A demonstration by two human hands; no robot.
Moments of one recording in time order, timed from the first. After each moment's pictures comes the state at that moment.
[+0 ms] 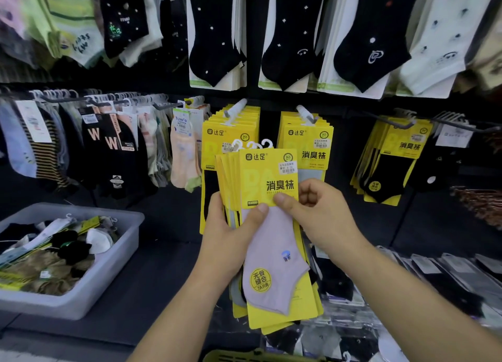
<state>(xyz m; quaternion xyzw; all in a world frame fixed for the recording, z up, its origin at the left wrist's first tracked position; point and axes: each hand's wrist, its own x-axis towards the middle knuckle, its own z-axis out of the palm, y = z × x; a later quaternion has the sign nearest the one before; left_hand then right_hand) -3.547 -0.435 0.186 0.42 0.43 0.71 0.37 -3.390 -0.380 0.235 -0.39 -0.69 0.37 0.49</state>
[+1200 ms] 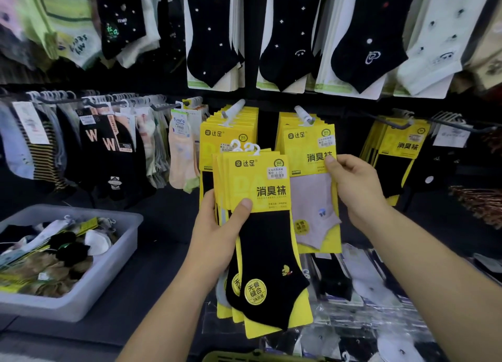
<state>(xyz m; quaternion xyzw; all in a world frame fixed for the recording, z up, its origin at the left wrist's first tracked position) -3.563 -0.437 0.187 0.44 0.46 0.69 0.35 -3.352 -0.307 0.248 -0.43 -0.60 0.36 0.57</state>
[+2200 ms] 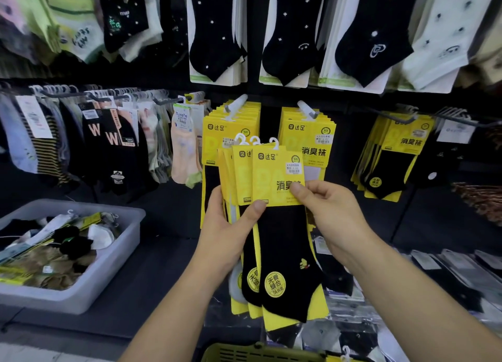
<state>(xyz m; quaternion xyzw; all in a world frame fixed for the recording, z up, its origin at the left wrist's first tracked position) -3.554 -0.440 0.188 0.46 0.46 0.68 0.35 -3.383 -0.376 0.230 -0.37 -0.59 0.51 0.51</state>
